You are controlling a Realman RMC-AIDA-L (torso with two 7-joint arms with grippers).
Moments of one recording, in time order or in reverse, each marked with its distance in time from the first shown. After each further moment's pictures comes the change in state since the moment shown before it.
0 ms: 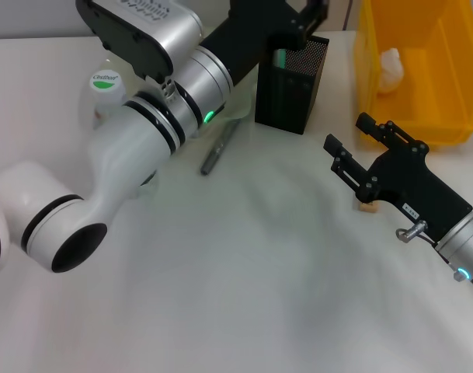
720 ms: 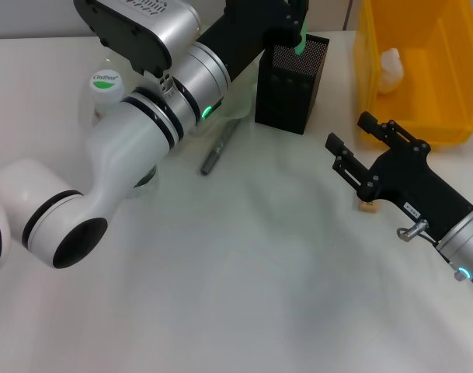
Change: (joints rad) left arm -0.010 0.000 0.001 0.009 -0.033 -0.012 0.002; right arm -0.001 0.000 0.000 0.000 0.007 0.000 0.000
